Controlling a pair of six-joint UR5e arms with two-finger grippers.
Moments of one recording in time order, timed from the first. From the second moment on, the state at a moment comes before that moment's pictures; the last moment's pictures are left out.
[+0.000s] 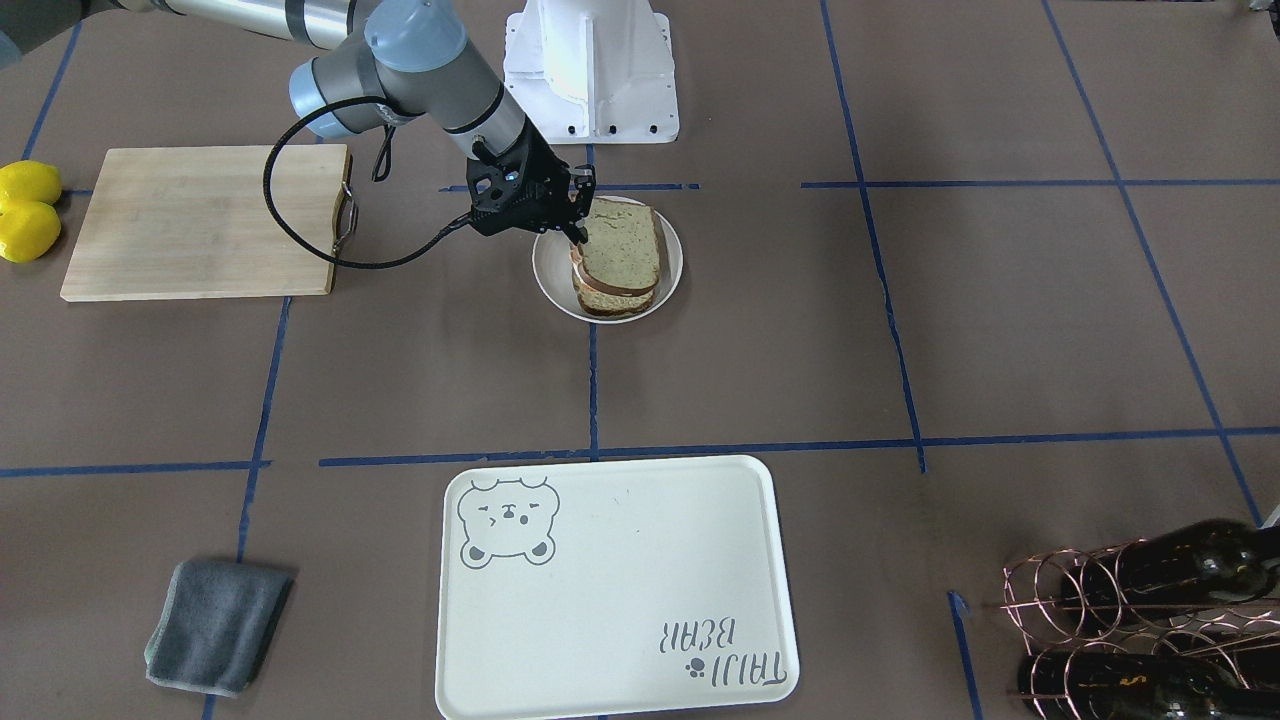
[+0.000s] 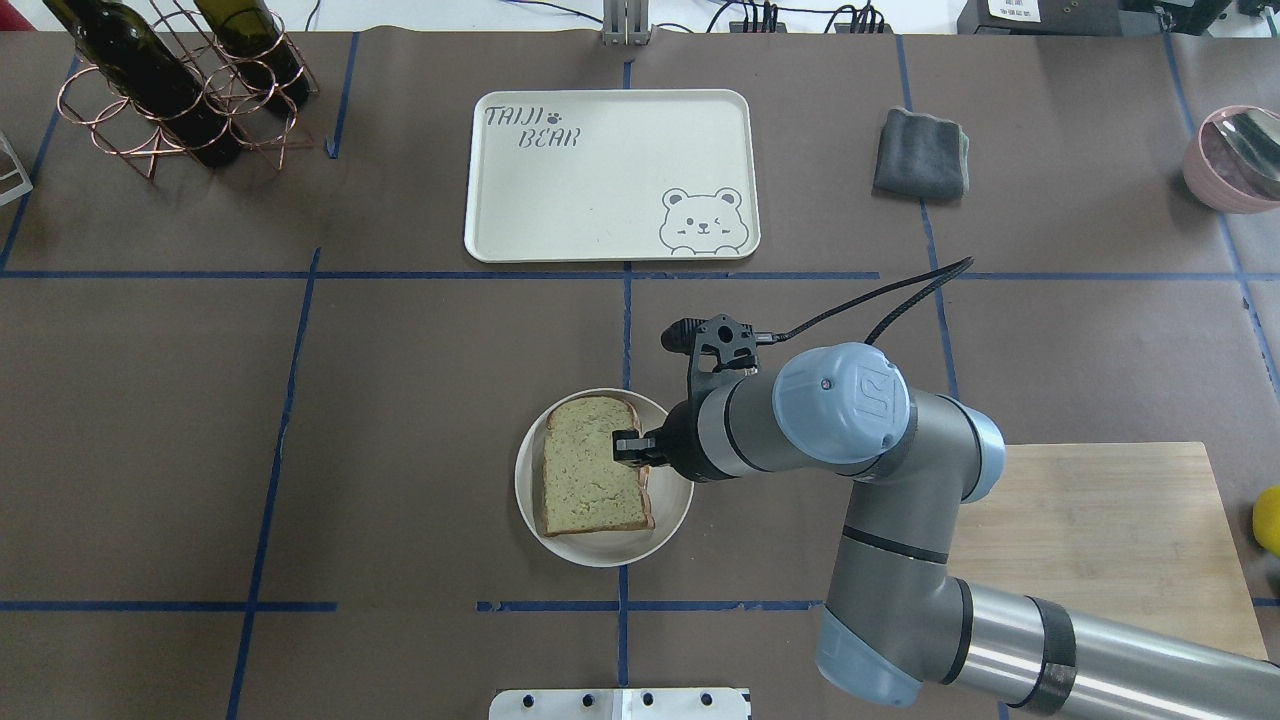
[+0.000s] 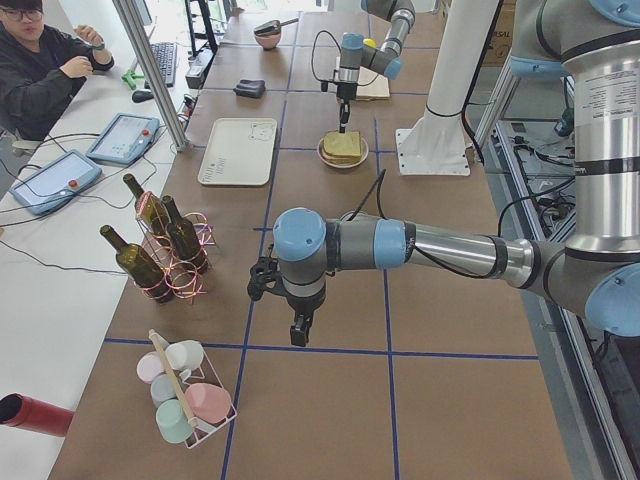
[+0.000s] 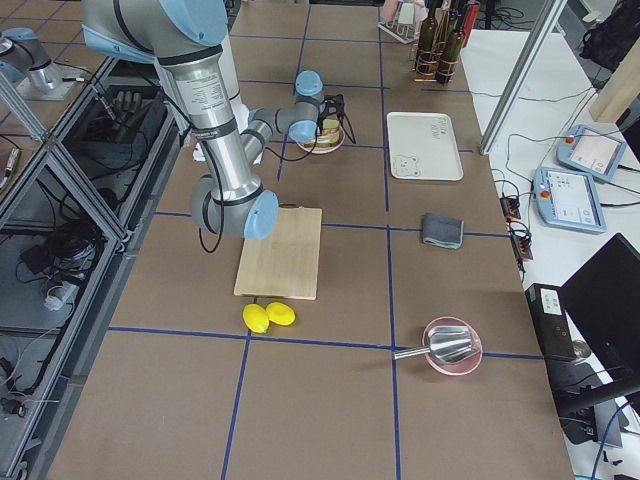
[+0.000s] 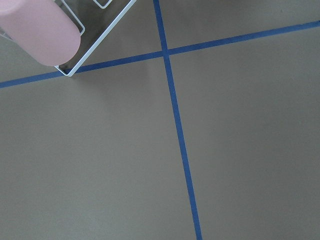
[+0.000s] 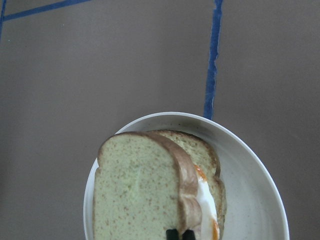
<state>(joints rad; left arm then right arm) -1.63 -1.43 -1.87 -1.35 -2.33 0.27 0.39 -1.07 1.74 -1.04 1.84 1.35</state>
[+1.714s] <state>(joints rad) -1.62 -1.53 -1.75 -1.69 -2.40 0.23 1.06 -1.25 1.77 -1.62 2.17 0.28</state>
